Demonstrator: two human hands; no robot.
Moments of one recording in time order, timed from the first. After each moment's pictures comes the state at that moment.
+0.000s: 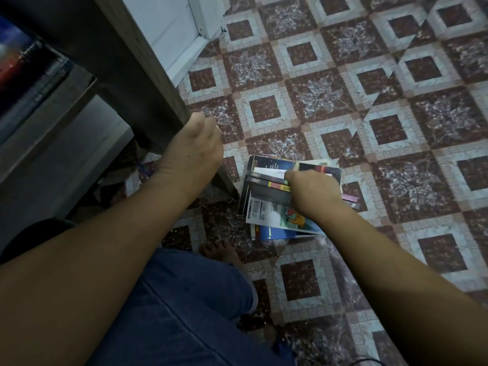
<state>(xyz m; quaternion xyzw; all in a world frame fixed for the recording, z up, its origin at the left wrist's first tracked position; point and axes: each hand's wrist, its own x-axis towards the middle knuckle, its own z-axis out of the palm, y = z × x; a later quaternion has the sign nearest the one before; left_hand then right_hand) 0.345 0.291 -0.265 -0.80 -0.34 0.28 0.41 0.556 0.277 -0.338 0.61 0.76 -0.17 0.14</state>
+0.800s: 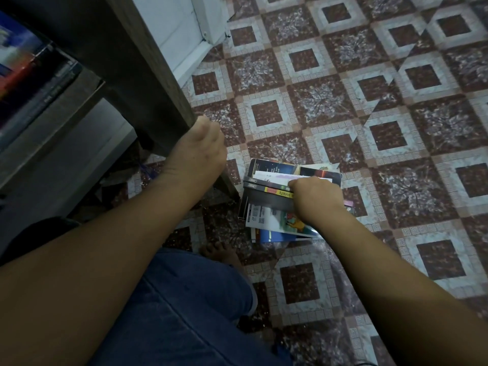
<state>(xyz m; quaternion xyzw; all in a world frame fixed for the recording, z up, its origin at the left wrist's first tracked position) 0.347 0.286 -0.251 -0.80 -0.37 0.32 0.35 0.553 0.266 -0.319 0.63 0.74 -0.17 0.16</state>
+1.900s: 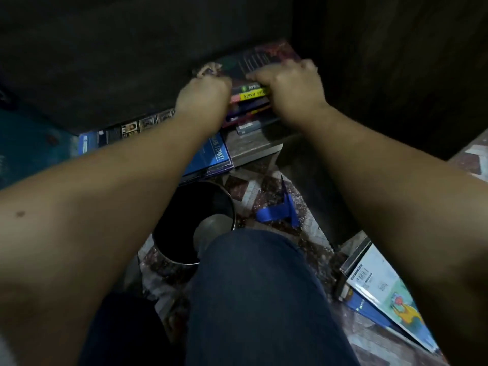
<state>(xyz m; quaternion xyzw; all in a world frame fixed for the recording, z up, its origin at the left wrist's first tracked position) 0.069 0.249 -0.123 -0.55 -0.83 0.04 0.12 0.200 0.364 -0.150 0.25 0.95 0.00 -0.16</state>
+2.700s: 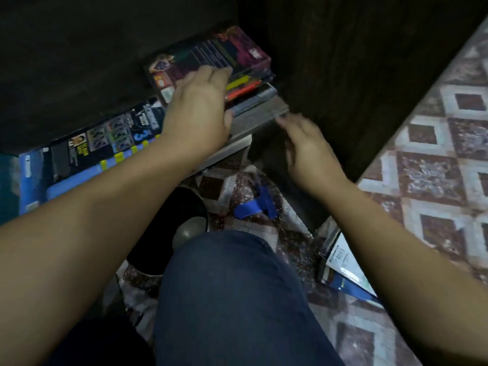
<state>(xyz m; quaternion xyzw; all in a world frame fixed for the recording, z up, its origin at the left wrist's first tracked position) 0.146 0.246 -0.127 -0.63 -0.76 -0.12 0.10 0.325 0.317 -0.226 0.37 0.87 -0.22 -0.25</state>
